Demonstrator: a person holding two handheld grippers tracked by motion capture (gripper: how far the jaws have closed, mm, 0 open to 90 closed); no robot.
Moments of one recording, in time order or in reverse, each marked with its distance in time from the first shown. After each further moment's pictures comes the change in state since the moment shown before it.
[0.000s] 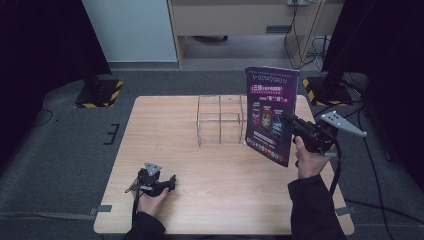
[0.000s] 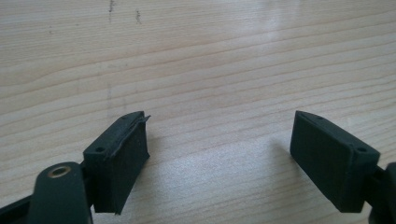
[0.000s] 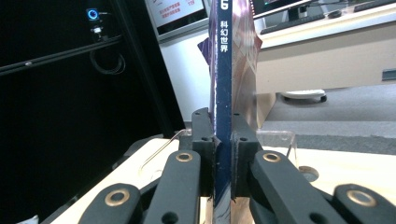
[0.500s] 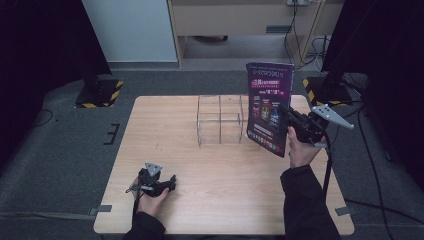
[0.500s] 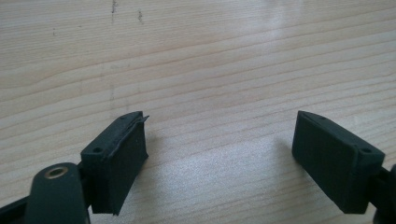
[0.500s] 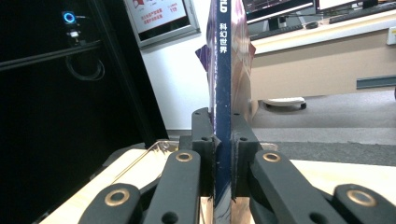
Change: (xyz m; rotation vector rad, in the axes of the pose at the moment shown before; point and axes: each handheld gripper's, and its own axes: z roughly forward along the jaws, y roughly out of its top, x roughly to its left) left arm -0.001 0.000 0.001 0.001 0.013 0.011; right arm -0.013 -0.005 0.033 -0.033 -0.073 -0.021
